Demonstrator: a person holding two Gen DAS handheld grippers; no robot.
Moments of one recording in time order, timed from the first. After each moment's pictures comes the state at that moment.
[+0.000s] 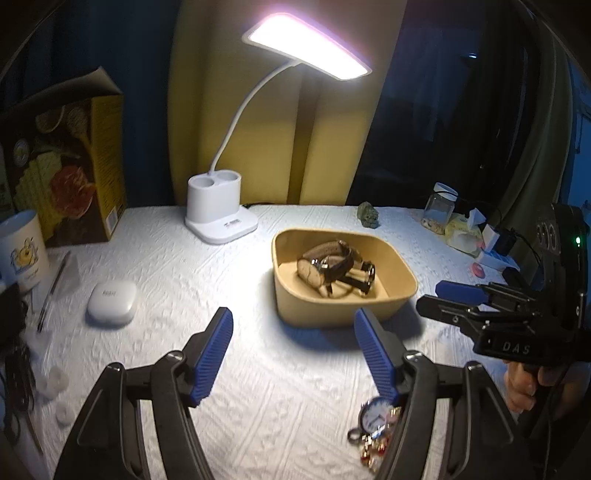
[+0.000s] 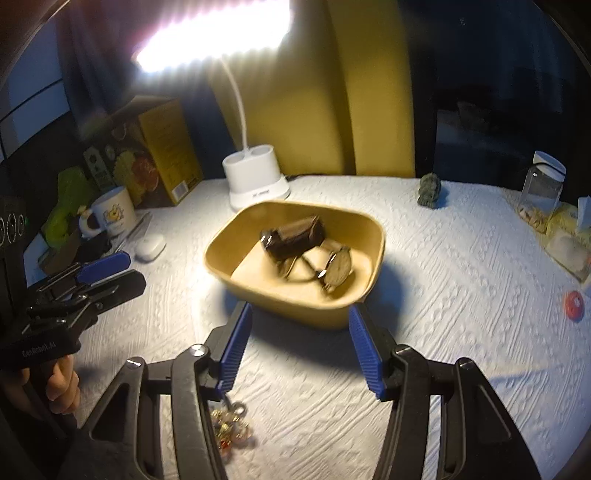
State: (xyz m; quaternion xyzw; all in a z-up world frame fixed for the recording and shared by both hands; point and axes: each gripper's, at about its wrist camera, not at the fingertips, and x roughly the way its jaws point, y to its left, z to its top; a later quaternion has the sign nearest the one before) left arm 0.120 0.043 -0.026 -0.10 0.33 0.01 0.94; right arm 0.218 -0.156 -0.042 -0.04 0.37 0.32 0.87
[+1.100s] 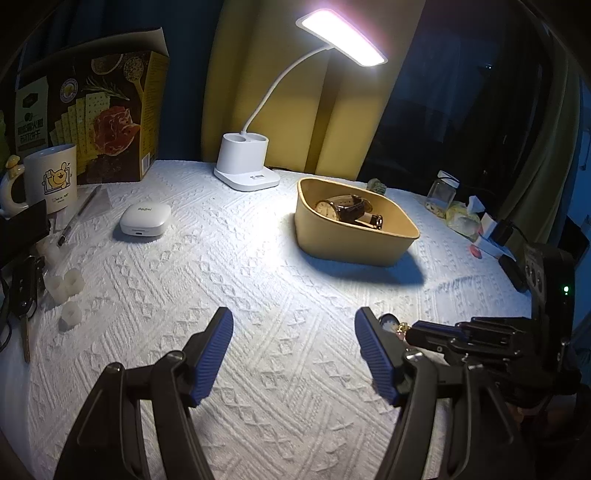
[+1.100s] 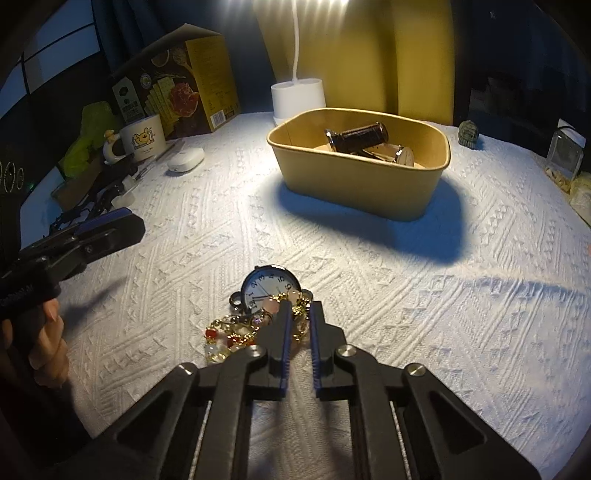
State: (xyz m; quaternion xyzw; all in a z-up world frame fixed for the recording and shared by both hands) left arm 0.052 0.049 -0.058 -0.14 0.34 0.03 0.93; right arm 0.144 -0.139 -0.100 -0.09 0.41 0.35 0.84
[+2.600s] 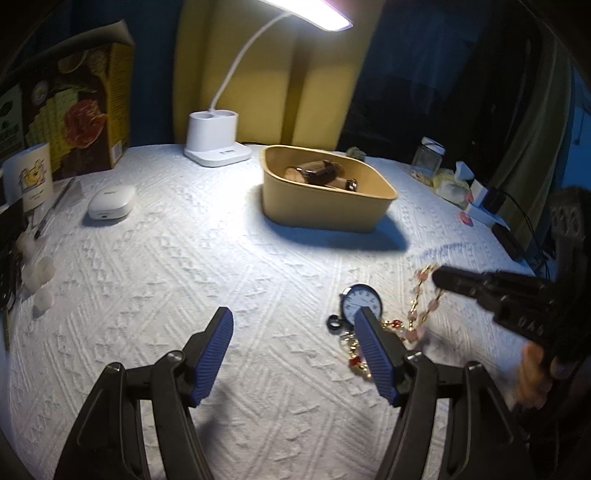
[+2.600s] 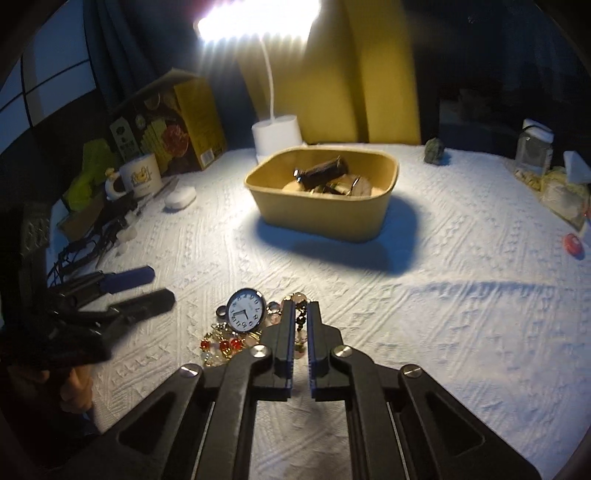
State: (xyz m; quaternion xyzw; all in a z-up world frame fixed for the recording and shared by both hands) left arm 0.062 0.014 -0.070 -0.11 0.37 0.00 0.92; right arm 0.140 -0.188 -0.069 -0.04 0.37 0.34 0.87
